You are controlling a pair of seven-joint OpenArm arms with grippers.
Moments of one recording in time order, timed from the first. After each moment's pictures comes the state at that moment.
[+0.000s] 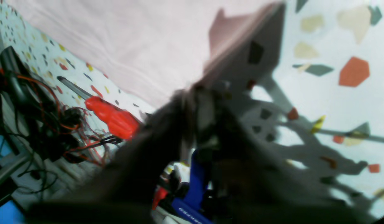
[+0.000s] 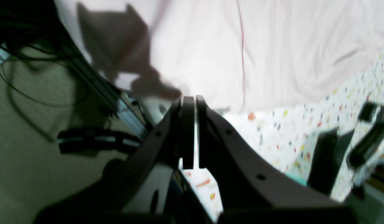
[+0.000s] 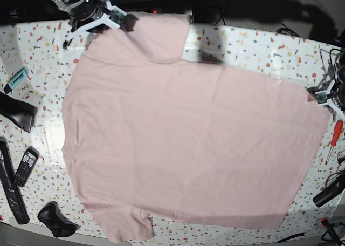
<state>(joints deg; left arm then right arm) -13.6 -56.3 36.5 66.3 19.7 -32.5 0.3 -43.3 36.3 -12.8 125.0 -23.9 19.2 -42.0</state>
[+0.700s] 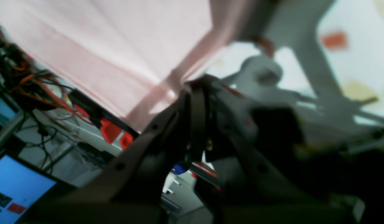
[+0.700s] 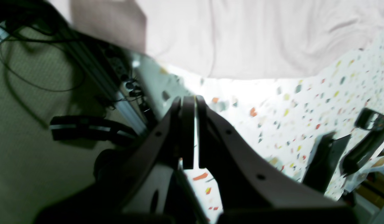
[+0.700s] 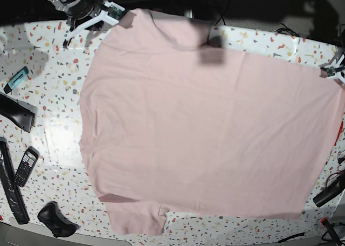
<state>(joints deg) 1.9 -61.9 35.7 70.5 19.9 -30.7 15.2 -44.7 39.4 -12.7 125.0 -24.3 20.7 -41.8</state>
